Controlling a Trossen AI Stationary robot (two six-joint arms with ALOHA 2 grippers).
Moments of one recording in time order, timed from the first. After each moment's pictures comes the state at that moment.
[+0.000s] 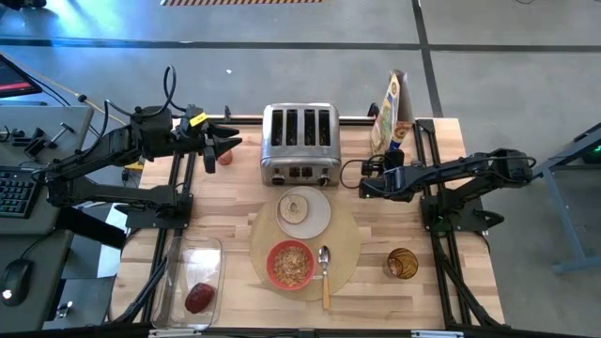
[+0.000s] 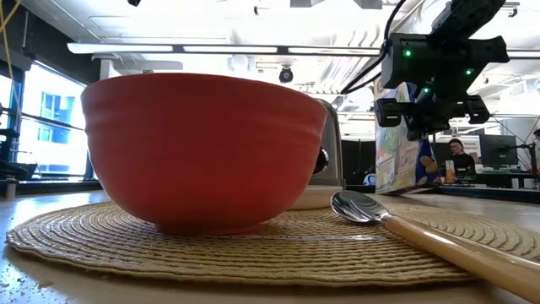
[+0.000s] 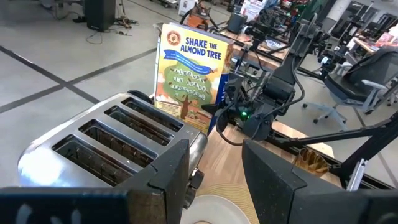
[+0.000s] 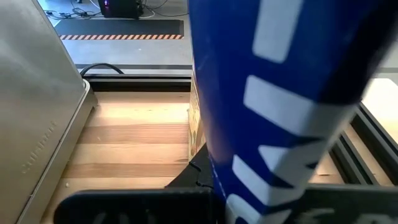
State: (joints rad) left arm 0.25 0.82 1.14 -0.56 -0.08 -0.30; right arm -0.07 1.37 0.67 -0.76 1.09 1.46
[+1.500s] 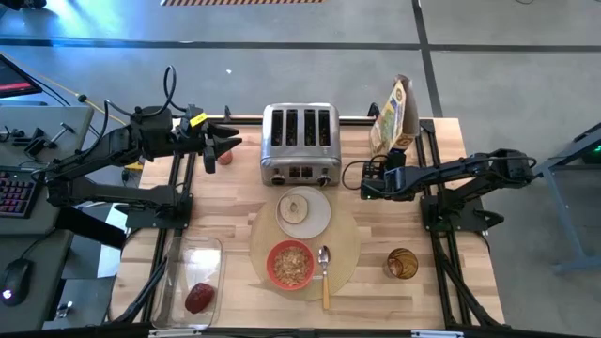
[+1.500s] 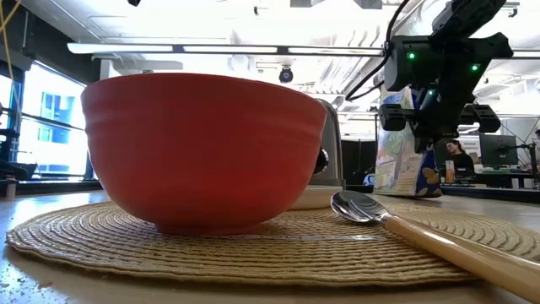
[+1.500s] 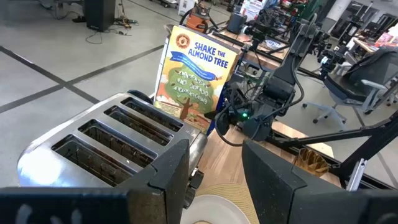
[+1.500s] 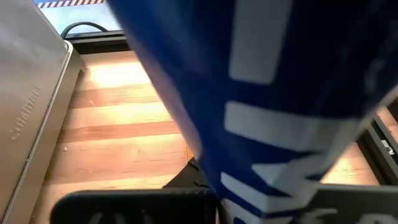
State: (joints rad) left arm 0.25 0.82 1.14 -0.56 -0.07 -0.30; right arm -0.07 1.38 0.67 -0.82 0.90 1.60
